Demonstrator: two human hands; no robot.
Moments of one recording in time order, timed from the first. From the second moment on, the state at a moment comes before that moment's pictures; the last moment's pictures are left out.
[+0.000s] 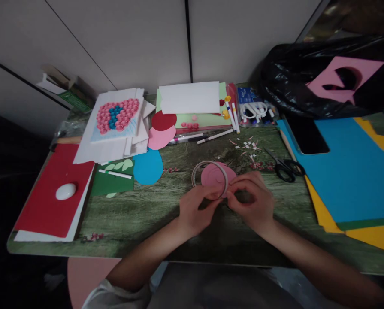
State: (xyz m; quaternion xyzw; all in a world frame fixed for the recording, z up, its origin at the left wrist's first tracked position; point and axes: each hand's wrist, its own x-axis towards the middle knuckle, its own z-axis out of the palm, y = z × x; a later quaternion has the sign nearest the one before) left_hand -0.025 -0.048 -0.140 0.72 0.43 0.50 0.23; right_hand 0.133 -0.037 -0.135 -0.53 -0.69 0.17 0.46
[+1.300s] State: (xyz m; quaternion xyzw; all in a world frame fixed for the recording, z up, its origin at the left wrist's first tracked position) left_hand -0.030 -0.032 -0.152 0.89 0.44 0.05 0.10; right_hand 0.166 -0.005 -0.147 -0.52 -0.39 0.74 0.17
